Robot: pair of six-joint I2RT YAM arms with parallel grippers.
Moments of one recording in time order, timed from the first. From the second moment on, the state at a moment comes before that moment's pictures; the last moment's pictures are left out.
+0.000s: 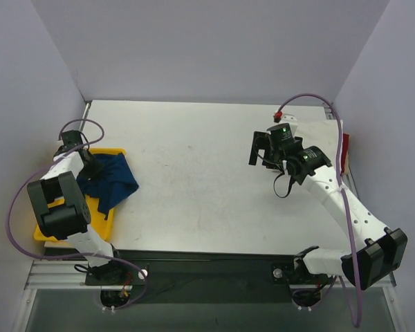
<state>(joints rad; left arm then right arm) 0.33 1.72 1.11 -0.46 -0.04 -0.45 0.47 1.26 1.21 -0.75 0.32 0.44</state>
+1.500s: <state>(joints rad) -0.38 1.51 1.33 -0.83 0.23 -0.51 0.50 1.01 0.97 -0.75 0.21 0.50</state>
